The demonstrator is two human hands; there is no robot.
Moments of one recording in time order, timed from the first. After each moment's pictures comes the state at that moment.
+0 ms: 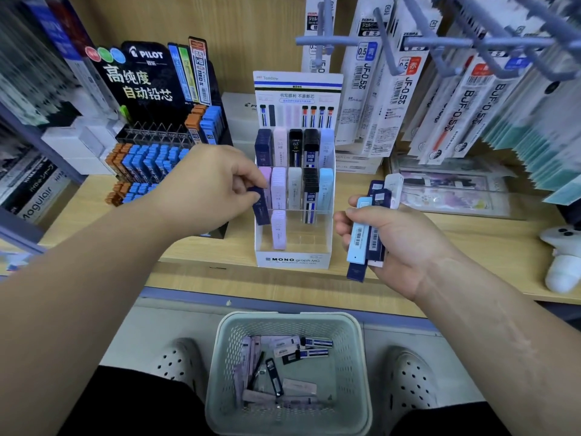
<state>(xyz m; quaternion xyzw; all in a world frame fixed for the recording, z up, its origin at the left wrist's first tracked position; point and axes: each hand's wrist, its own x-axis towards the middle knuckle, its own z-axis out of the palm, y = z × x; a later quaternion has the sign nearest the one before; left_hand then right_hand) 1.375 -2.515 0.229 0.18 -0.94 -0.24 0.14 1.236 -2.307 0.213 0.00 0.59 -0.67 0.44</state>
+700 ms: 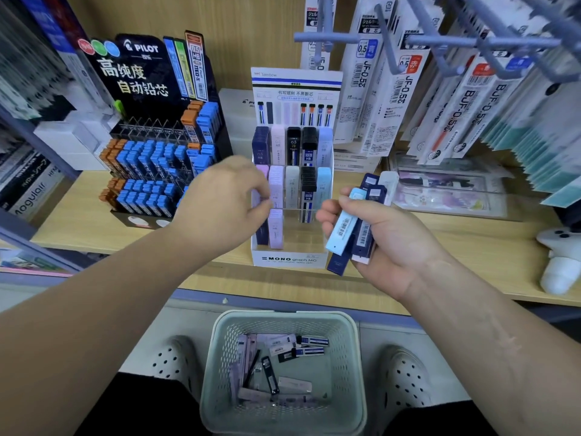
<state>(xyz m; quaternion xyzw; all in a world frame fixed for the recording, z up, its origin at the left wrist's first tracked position) 1.367 -2.495 0.197 0.18 -0.95 -0.14 0.23 1.239 -2.313 0.210 0.01 0.50 -0.73 0.48</state>
